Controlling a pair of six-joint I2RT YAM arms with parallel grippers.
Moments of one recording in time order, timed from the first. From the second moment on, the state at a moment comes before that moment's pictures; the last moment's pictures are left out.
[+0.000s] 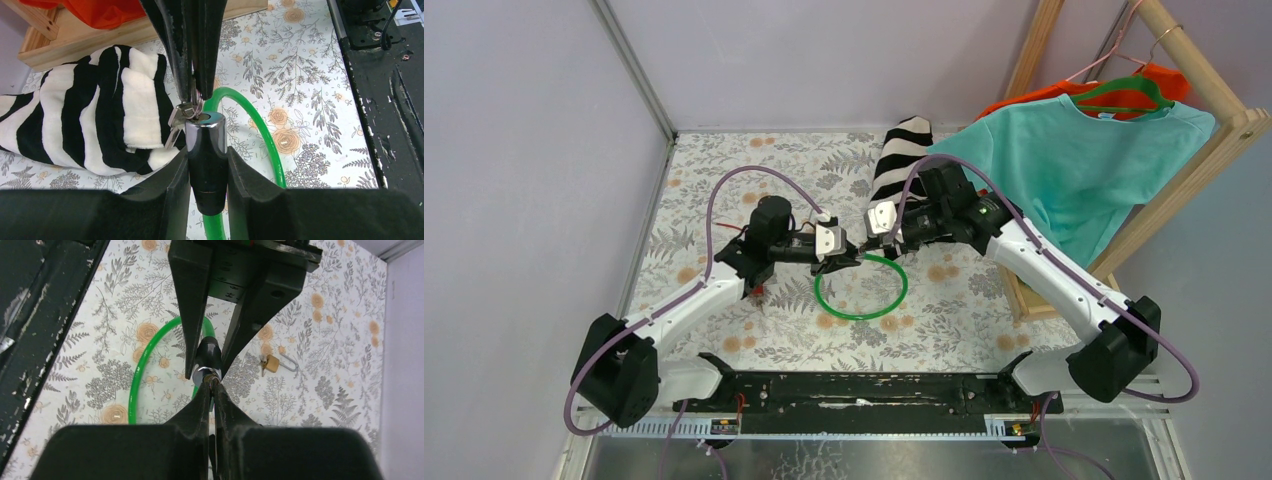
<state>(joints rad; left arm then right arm) -0.55 1.23 0.77 0.09 0.91 0.54 0.63 1.38 1.29 -0.67 -0.83 -1.00</state>
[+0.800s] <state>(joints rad) -0.55 1.24 0.77 0.08 0.90 0.59 0.65 1.38 1.33 -0.72 -0.75 -1.02</state>
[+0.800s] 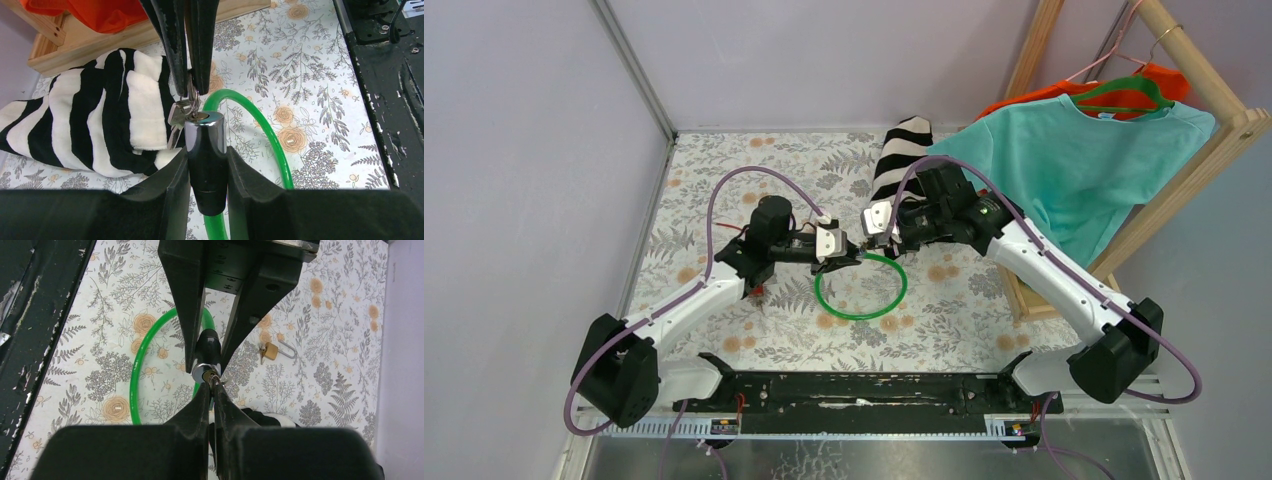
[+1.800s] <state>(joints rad) -0.52 1.21 0.78 0.05 0.95 0.58 0.51 1.32 1.40 -0.86 -0.55 -0.96</state>
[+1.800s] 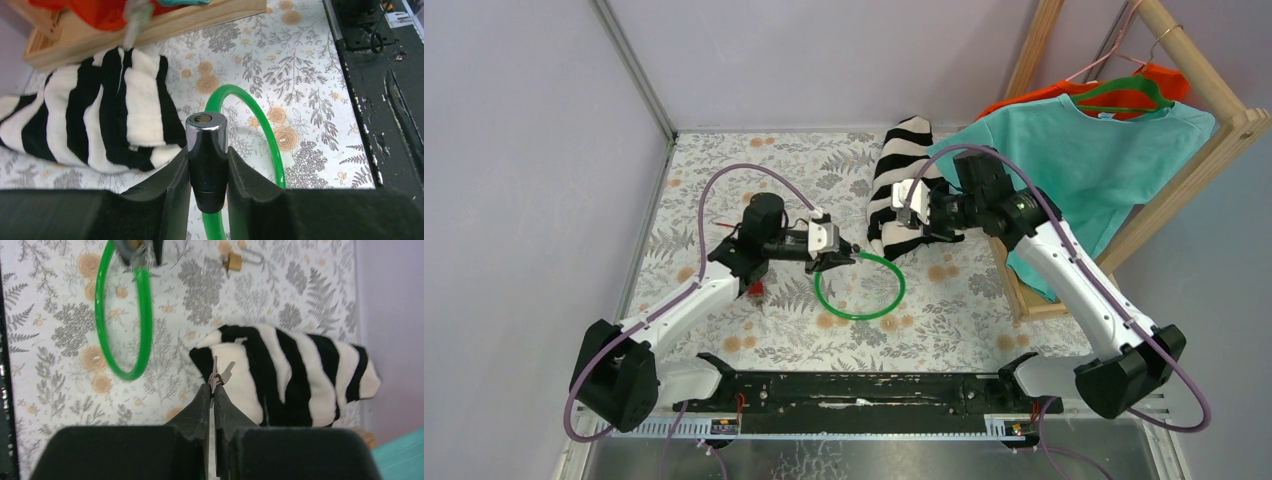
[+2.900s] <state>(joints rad) -0.37 1.93 1.16 0.40 0.75 -0.43 0.59 1.25 0.72 -0.61 -0.57 -0.63</state>
